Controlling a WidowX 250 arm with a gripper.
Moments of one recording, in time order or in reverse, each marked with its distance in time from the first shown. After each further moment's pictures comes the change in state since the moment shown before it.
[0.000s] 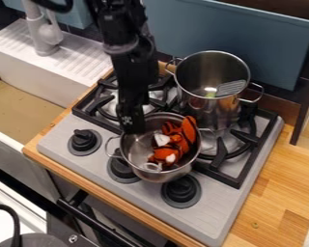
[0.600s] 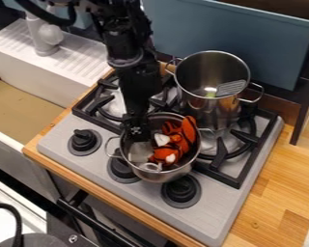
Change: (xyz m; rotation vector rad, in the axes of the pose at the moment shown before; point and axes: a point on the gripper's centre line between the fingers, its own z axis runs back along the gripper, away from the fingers) arm 0.002 0.000 -0.007 0.050 0.014 0.104
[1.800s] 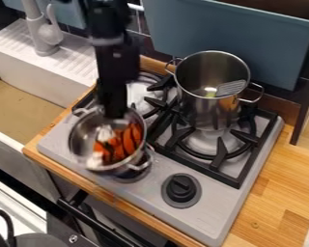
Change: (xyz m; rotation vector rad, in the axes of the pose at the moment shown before) arm -0.038 0.027 0.005 -0.210 0.074 -0.217
